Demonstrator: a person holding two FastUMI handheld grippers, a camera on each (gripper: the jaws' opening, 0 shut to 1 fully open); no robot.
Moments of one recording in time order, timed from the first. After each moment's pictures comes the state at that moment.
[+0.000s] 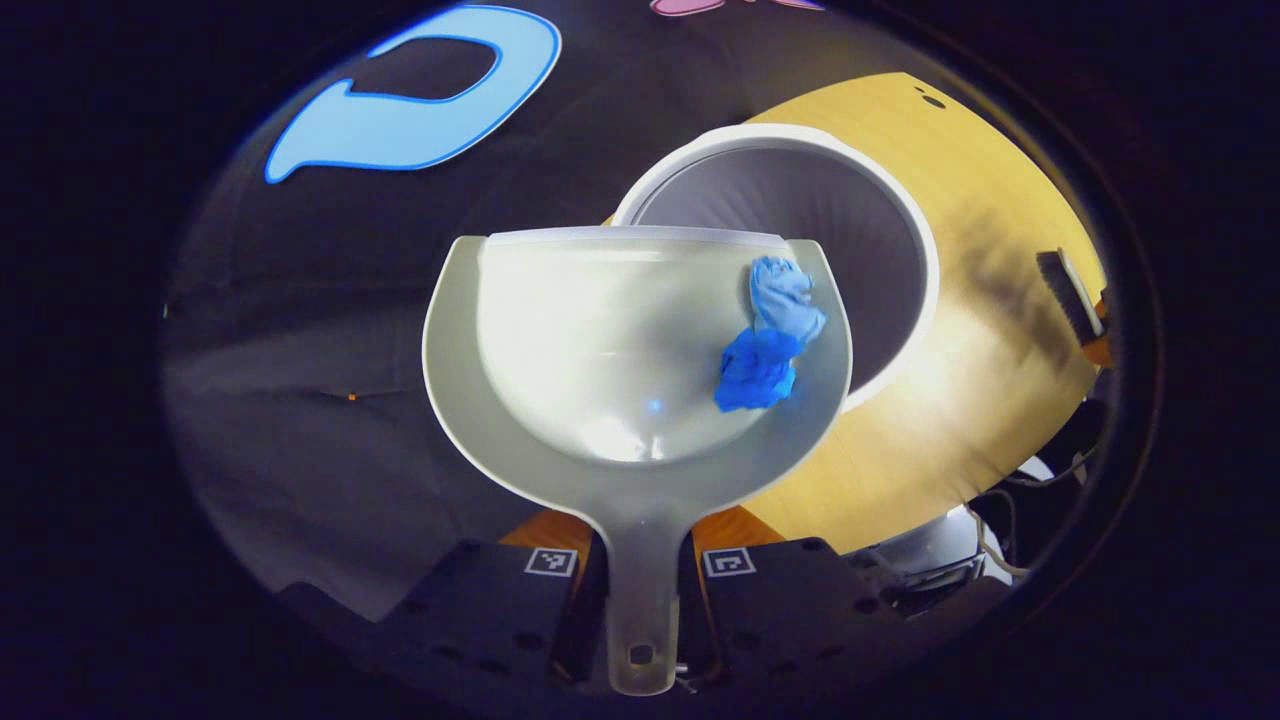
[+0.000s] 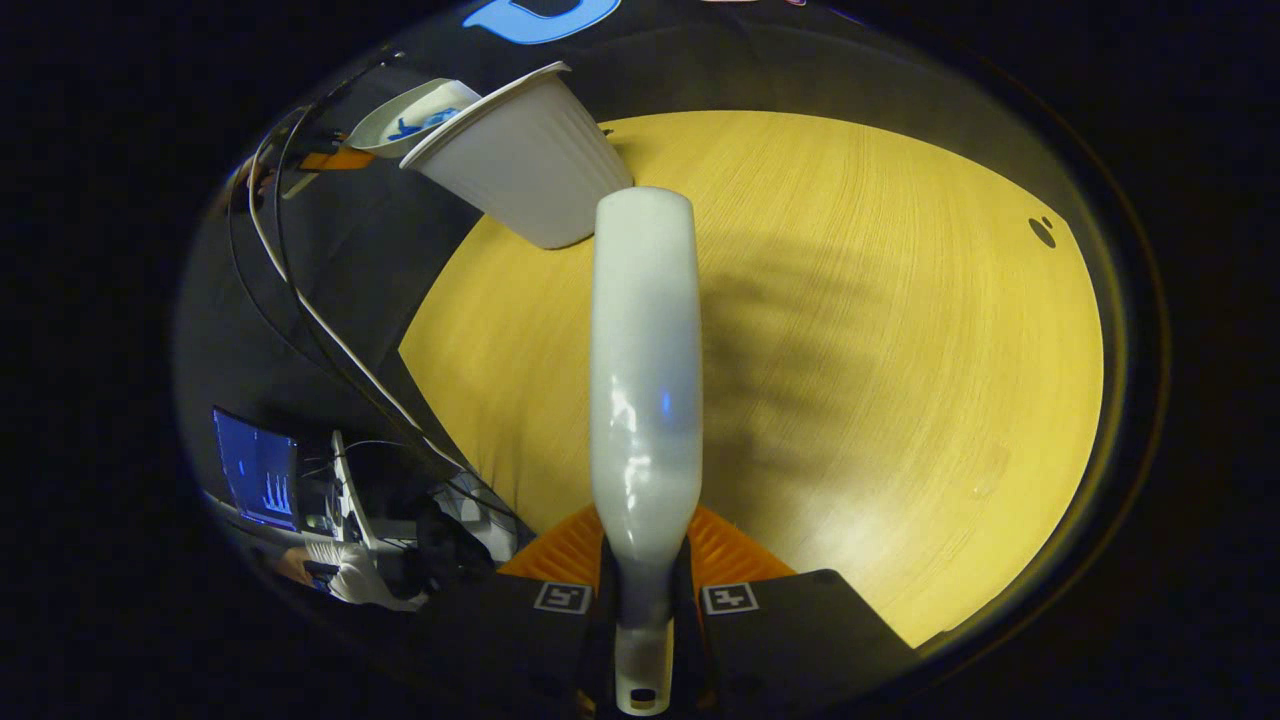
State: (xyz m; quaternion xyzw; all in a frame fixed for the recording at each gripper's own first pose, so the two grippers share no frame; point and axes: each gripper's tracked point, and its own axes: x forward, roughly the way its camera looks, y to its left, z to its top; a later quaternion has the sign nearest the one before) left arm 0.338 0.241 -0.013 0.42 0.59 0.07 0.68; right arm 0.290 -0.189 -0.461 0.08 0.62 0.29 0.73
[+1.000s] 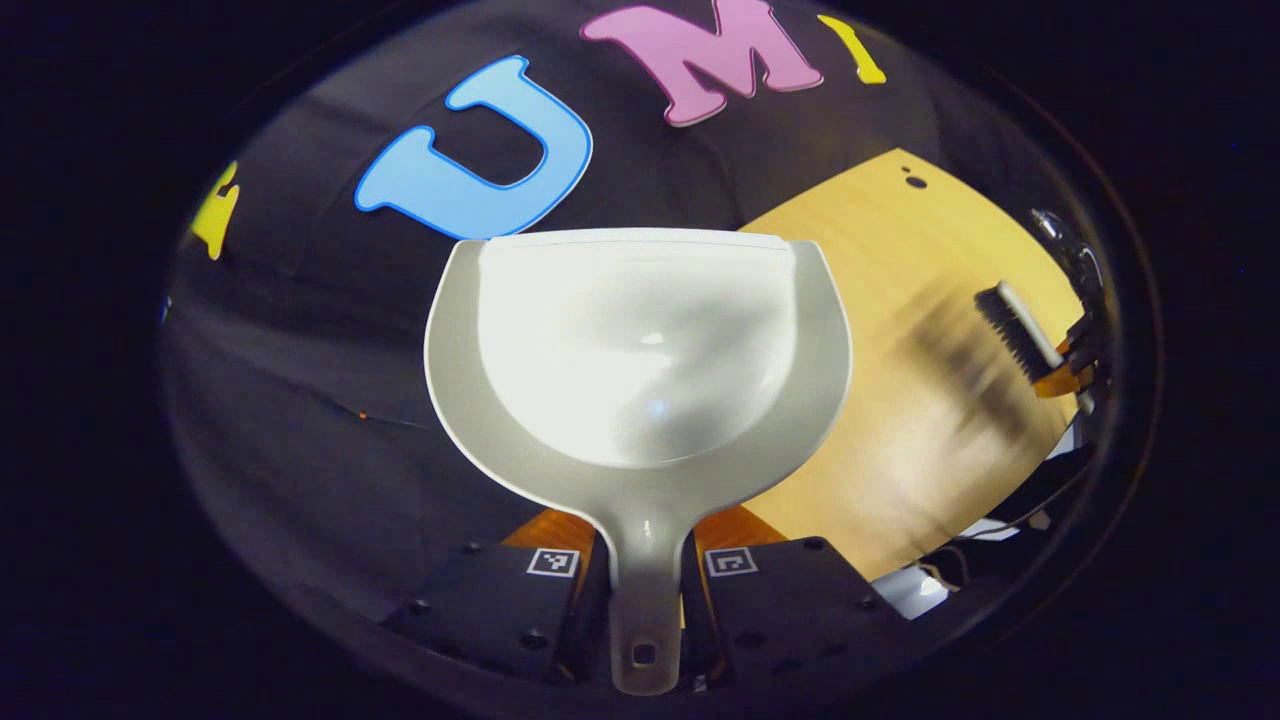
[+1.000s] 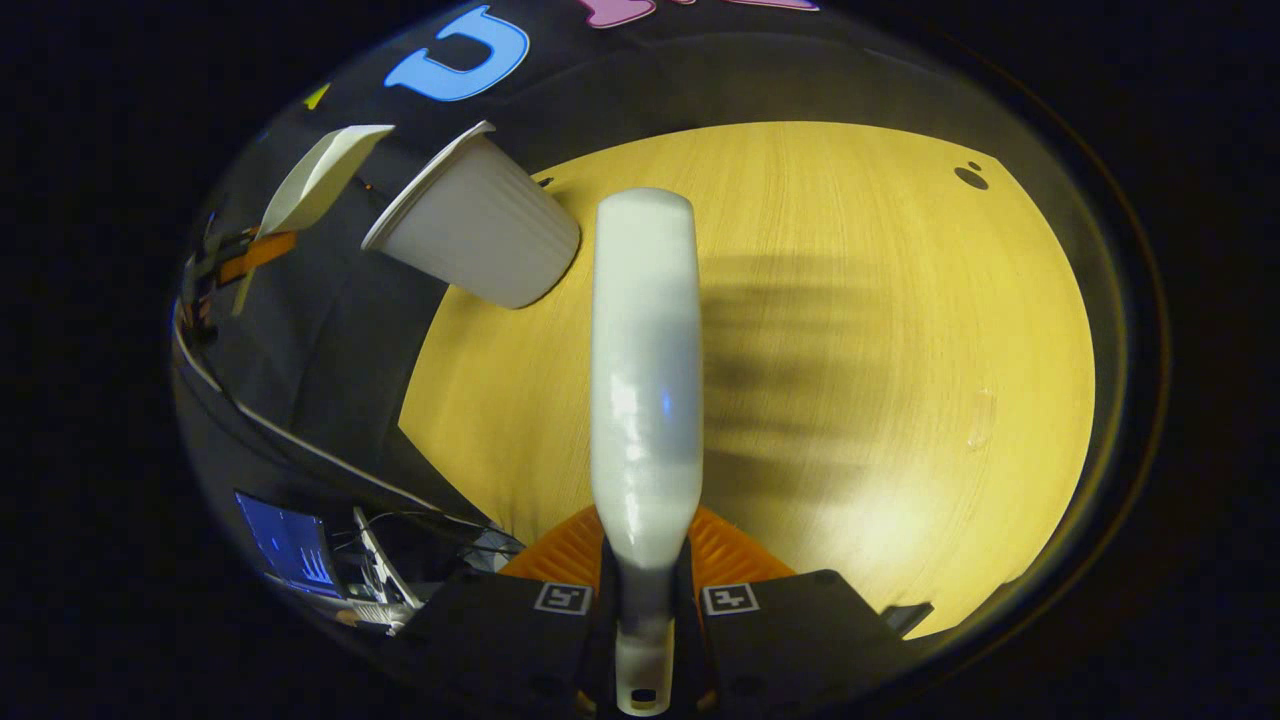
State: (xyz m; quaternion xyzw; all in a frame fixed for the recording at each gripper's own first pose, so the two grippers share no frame) left arm 0.334 0.220 -0.015 0.32 0.43 0.01 0.85; right arm 0.313 -0.218 -0.440 0.17 0.59 0.19 0.76
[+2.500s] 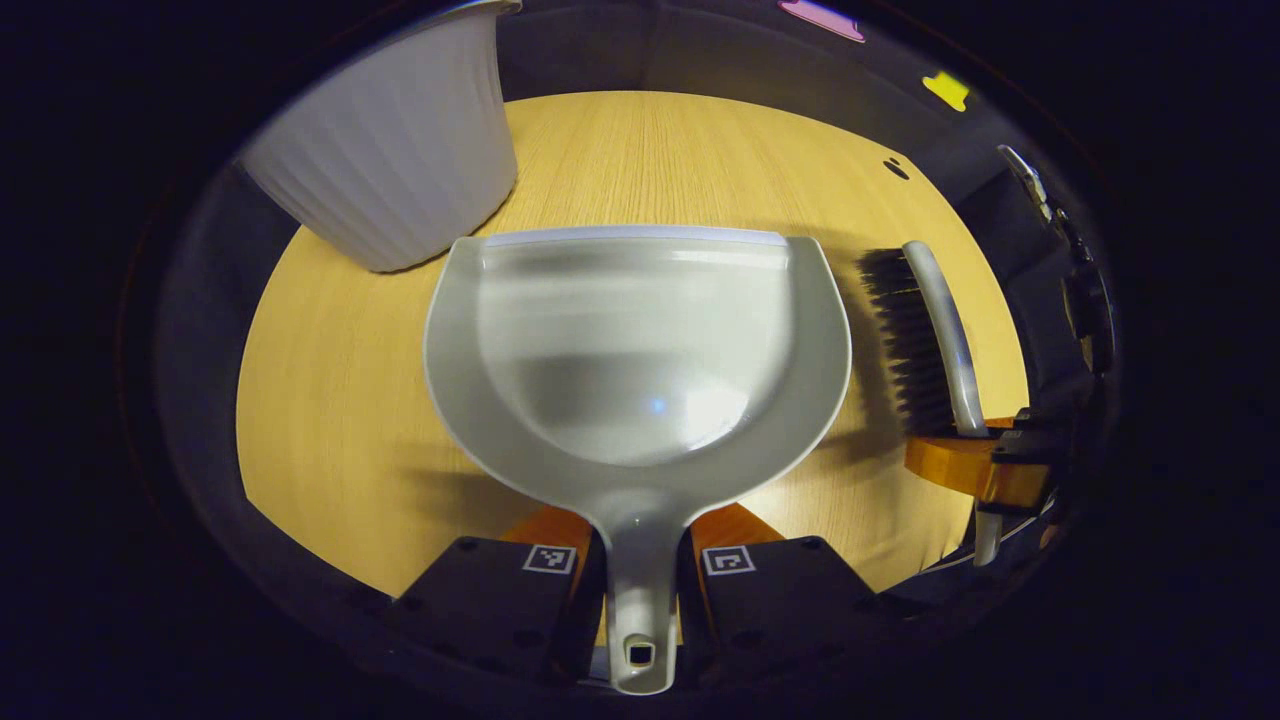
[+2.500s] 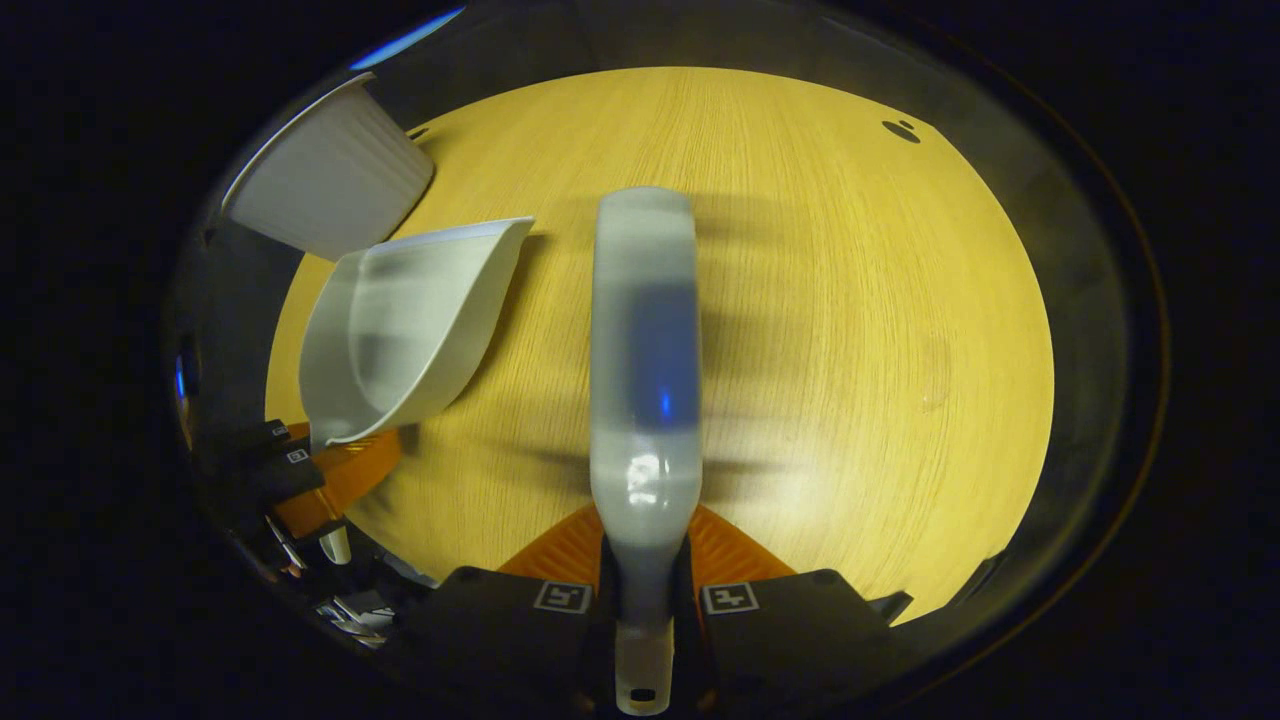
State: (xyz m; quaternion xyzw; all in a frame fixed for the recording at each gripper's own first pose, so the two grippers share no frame) left arm 0.297 0.193 -0.196 0.02 0.58 0.00 0.81; right arm 0.298 -0.245 -0.547 0.06 0.68 0.05 0.73
